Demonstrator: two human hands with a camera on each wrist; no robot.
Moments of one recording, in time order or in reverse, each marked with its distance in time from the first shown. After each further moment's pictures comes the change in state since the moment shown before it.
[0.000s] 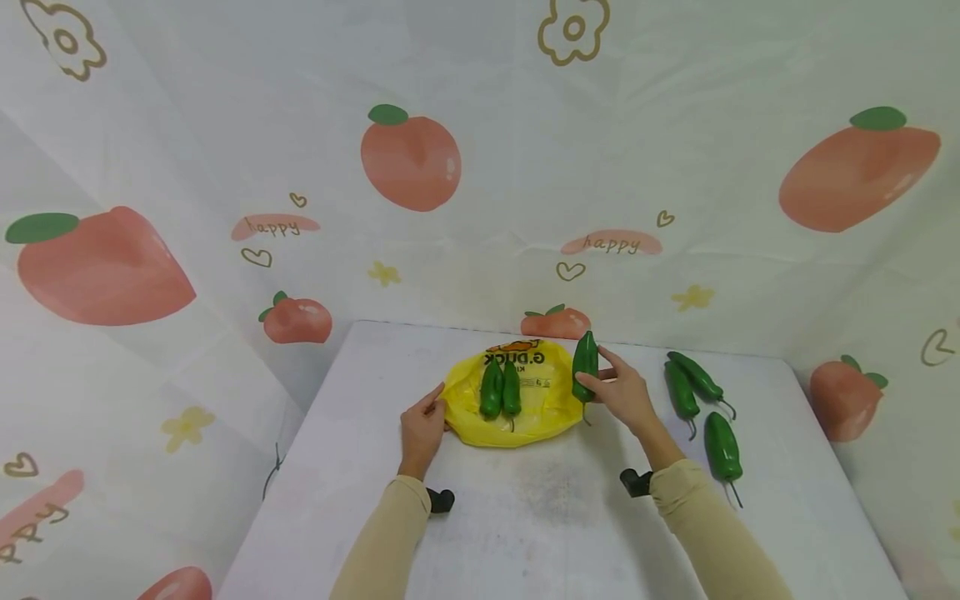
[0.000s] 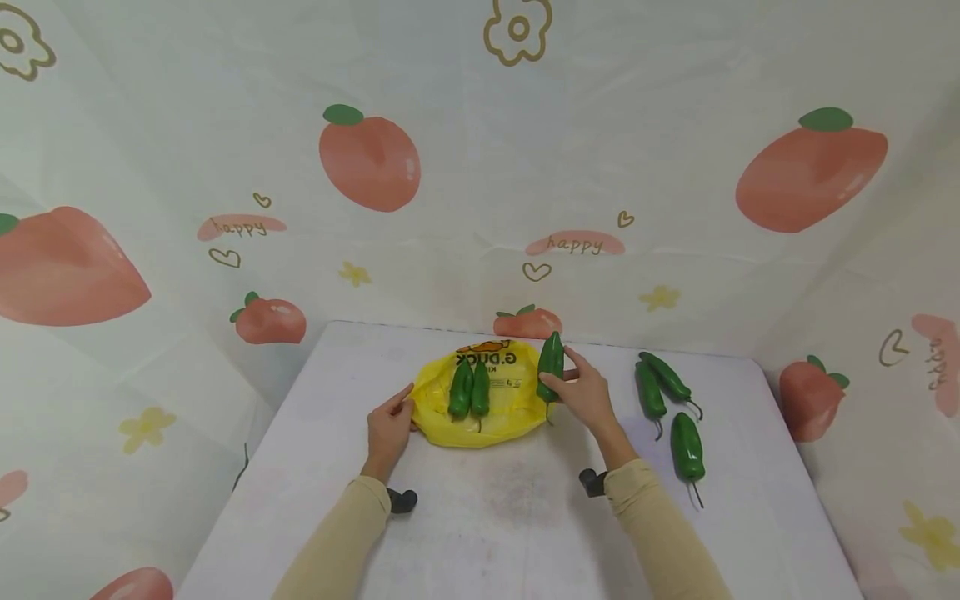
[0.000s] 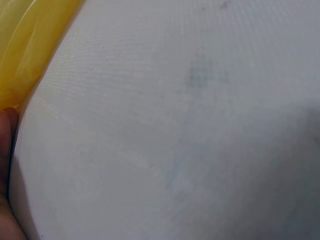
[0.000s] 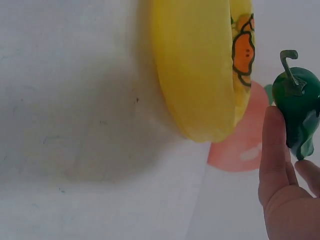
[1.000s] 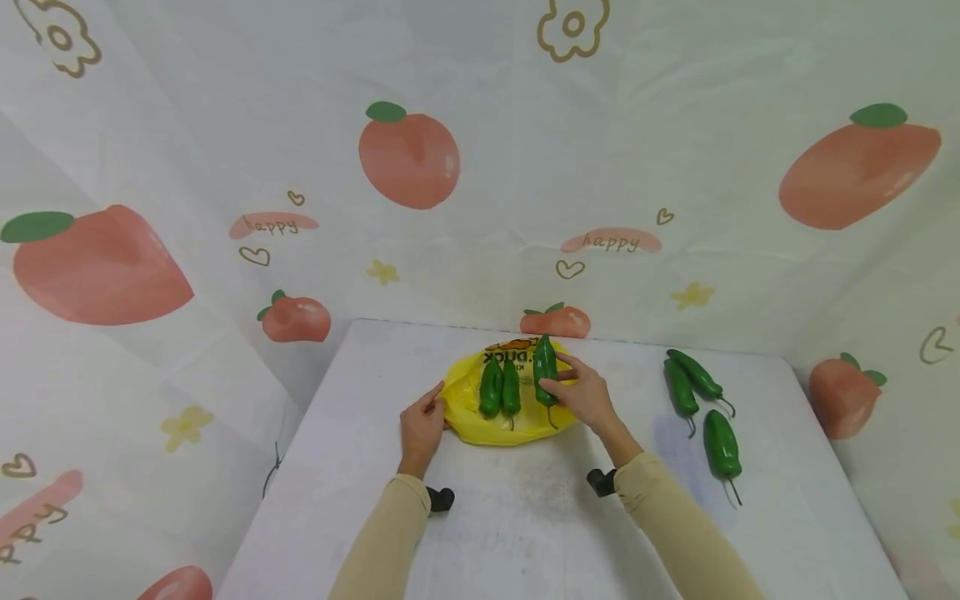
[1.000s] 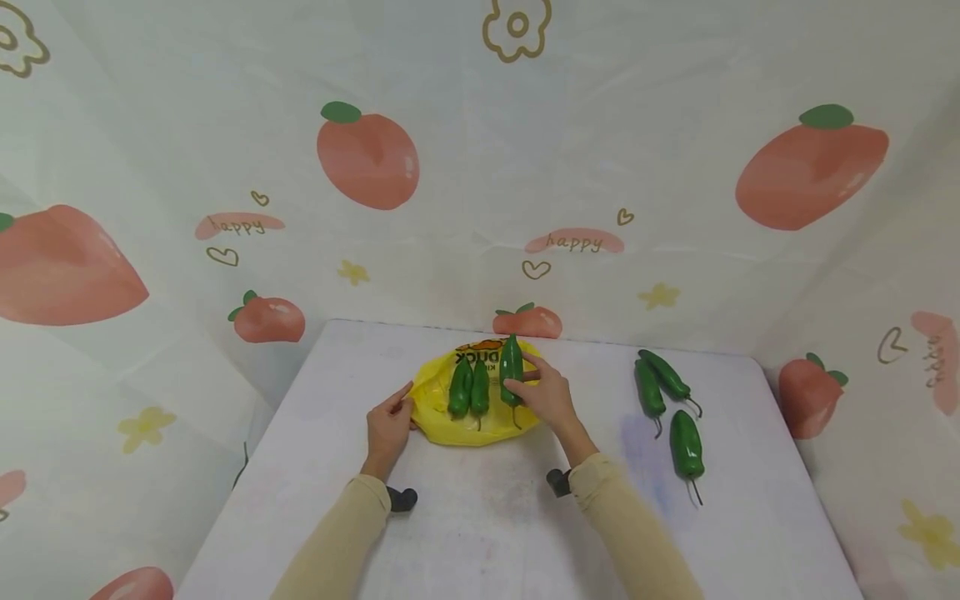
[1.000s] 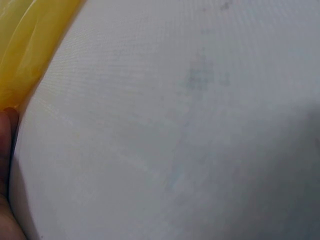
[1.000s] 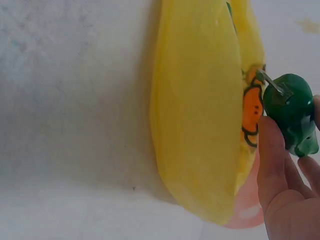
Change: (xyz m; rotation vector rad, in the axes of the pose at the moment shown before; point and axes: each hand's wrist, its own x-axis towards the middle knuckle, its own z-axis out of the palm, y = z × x) left_hand -0.001 0.000 0.001 0.013 0.006 0.038; right_hand -0.001 -0.019 0.050 0.123 -0.065 -0.039
